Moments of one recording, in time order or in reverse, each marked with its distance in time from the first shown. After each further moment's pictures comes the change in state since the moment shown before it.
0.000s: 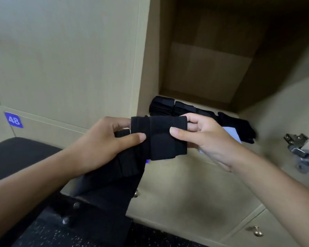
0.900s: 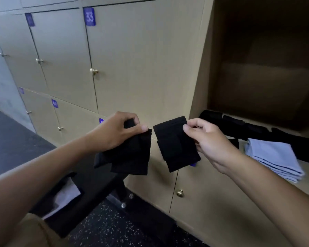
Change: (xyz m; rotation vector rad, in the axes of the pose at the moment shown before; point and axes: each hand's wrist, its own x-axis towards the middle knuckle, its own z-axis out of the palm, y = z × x) left_hand -0.079 0.024 -0.093 0.532 0.282 -0.051; right_hand 0.000 -0.026 0.088 0.145 -0.061 -0.086
